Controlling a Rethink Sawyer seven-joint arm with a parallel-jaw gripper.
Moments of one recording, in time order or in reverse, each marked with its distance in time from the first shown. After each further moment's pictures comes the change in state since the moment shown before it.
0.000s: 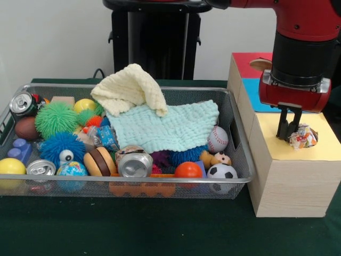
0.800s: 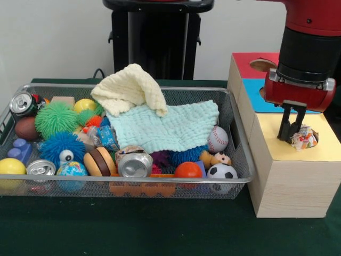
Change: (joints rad) arm 0.087 0.004 -0.092 0.011 -0.013 -0.098 0.002
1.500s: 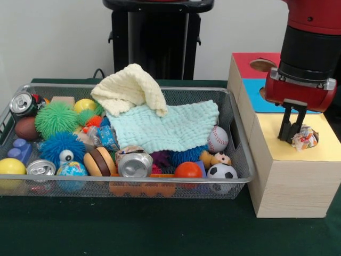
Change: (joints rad) arm 0.046 0.016 -0.069 0.014 0.079 -0.043 0.008
